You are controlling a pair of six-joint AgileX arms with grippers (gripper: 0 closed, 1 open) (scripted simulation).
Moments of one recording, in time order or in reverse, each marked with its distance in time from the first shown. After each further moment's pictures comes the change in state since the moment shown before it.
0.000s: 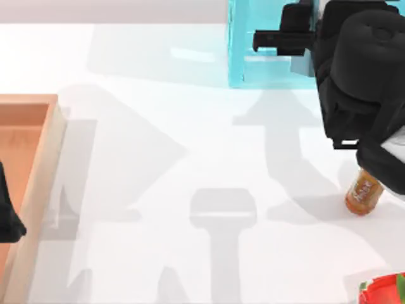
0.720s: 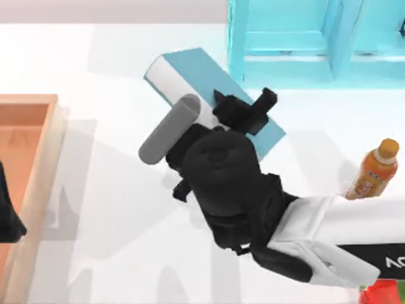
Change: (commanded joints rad) left arm 0.000 0.000 0.000 0.000 0.000 0.000; right arm 0.354 0.258 0.029 -0.058 0.143 -0.674
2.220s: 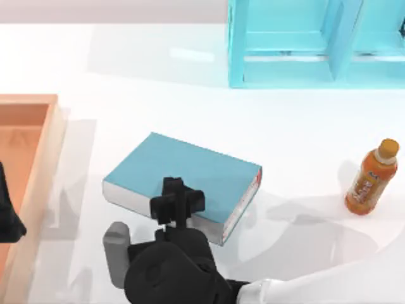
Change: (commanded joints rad) left arm 0.000 0.000 0.000 0.000 0.000 0.000; right arm 0.218 0.186 -0.027 0.009 0.107 -0.433
